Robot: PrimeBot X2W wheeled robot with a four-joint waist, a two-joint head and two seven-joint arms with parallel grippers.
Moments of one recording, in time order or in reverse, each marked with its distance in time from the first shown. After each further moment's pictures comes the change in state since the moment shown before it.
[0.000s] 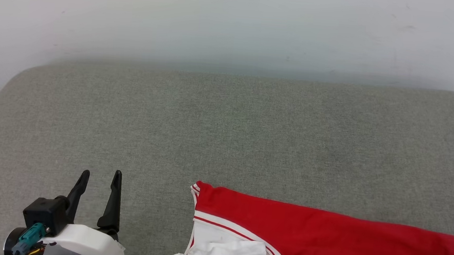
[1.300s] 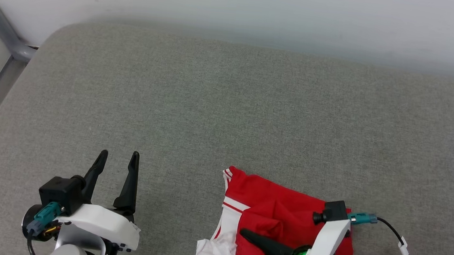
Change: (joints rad) left arm -0.104 -0.037 -0.034 0.036 0.001 -0.035 0.013; right arm -0.195 0.208 0.700 0.188 0.844 0.000 -0.139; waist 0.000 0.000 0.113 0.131
